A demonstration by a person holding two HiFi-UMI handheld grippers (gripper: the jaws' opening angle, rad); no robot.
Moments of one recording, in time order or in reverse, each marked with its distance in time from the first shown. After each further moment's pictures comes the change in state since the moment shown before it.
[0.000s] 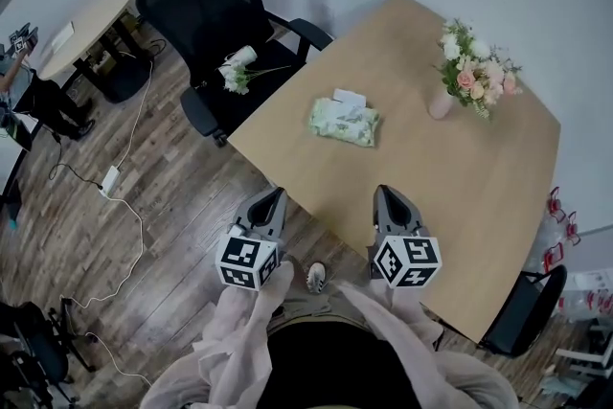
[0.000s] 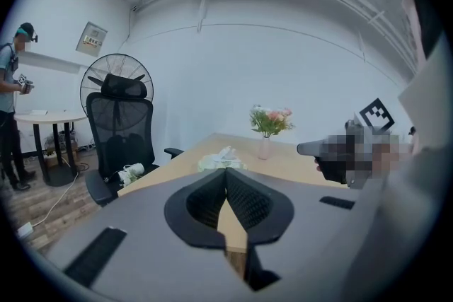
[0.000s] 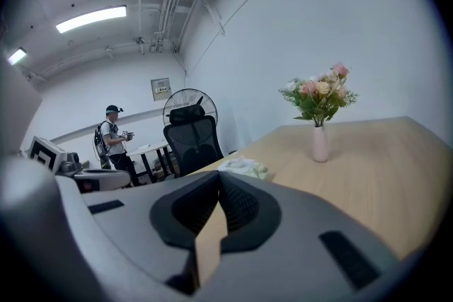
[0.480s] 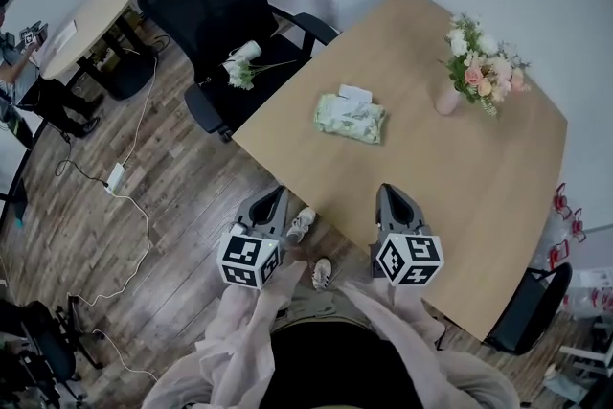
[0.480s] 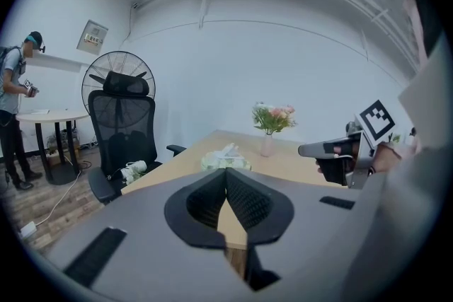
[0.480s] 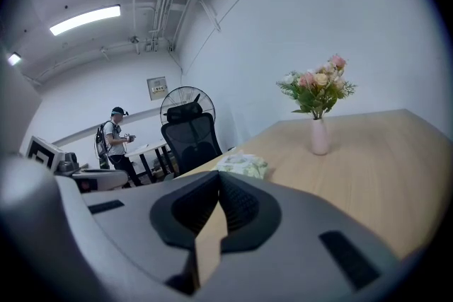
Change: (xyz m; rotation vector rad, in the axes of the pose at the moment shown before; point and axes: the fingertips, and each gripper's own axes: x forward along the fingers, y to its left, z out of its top) left arm -0.001 0.010 -0.003 -0.006 0.024 0.012; right arm 0.007 0.001 -0.009 0.031 0.022 -0.010
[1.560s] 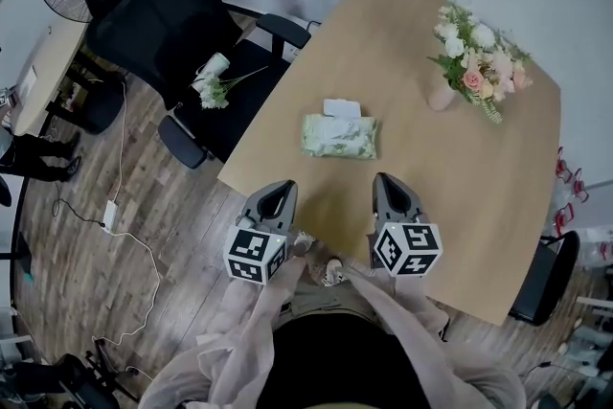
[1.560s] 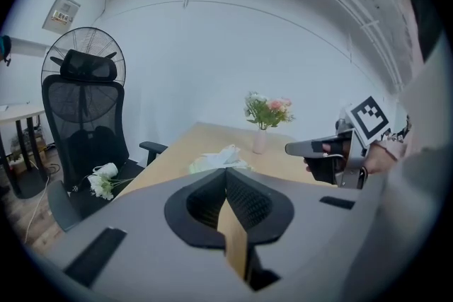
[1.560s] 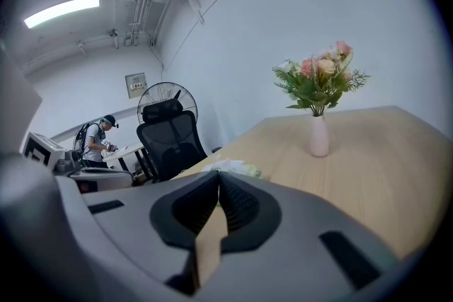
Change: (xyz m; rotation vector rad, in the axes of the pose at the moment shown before) left arm 0.113 0.029 0.025 0.043 0.094 -0.214; right arm 0.089 -0.028 0.021 0.058 0.023 -0.139
